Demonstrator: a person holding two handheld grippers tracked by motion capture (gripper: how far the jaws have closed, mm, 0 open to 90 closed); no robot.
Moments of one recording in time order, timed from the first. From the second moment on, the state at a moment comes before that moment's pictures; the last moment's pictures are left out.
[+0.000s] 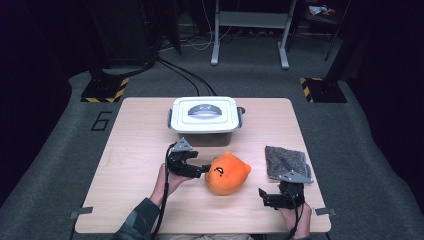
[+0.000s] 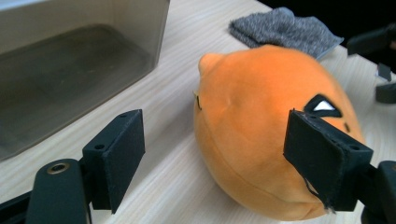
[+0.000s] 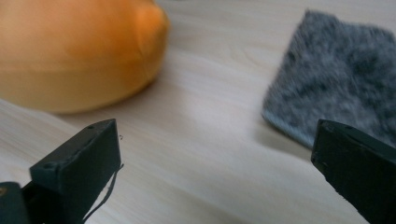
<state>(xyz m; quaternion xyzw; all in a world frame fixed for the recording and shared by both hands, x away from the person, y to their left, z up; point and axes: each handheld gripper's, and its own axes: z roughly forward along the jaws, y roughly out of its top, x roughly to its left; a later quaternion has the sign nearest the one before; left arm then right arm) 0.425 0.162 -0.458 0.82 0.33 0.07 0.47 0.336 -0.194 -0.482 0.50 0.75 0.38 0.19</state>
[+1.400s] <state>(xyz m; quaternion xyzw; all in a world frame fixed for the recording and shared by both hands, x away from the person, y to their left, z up) 0.418 0.140 -0.490 0.82 0.31 -0.02 0.48 0.384 -0.139 -0.480 0.48 0.78 0.39 0.11</state>
